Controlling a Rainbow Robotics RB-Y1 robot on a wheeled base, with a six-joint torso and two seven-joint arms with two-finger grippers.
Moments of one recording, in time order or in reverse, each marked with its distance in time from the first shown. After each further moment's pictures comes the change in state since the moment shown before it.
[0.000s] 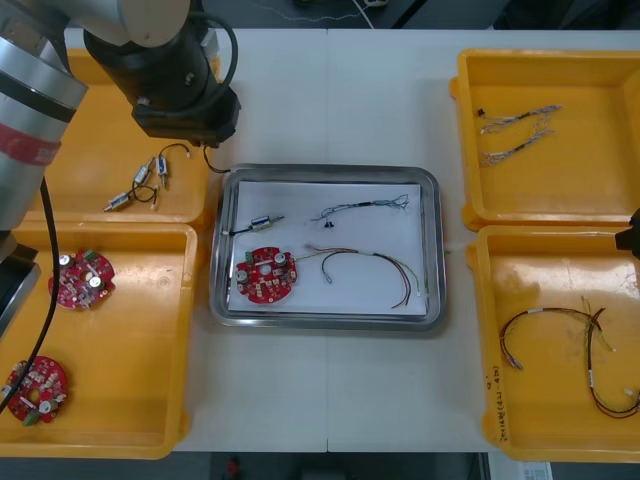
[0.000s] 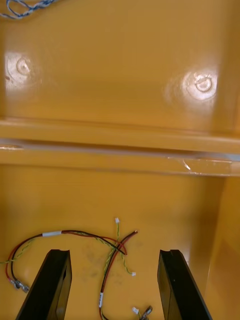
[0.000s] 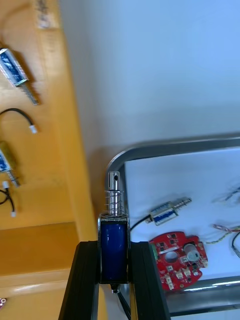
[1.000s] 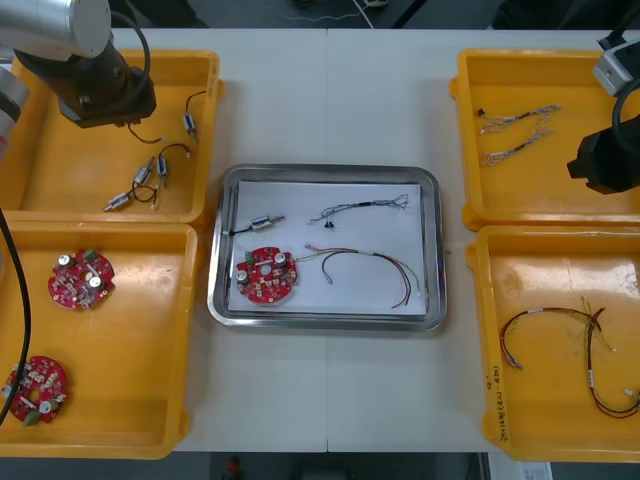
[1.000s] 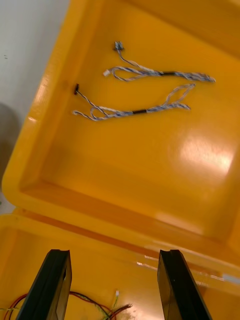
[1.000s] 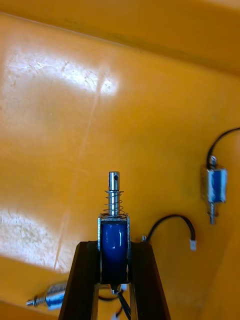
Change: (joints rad) right arm -0.281 0.019 0.151 0.094 0.082 0.000 0.159; left arm 0.000 0.084 0.107 0.408 -0.192 -0.356 0.000
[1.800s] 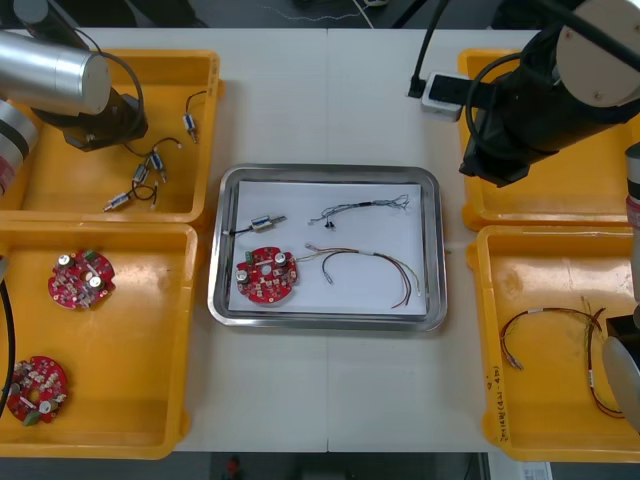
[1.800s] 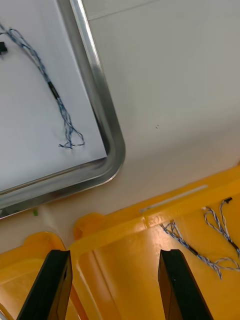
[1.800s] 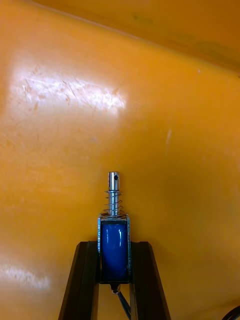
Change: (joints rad) right arm -0.242 0.123 0.282 0.198 0.004 0.000 0.636; left arm 0.000 0.000 -0.093 0.328 0.025 -0.425 0.000
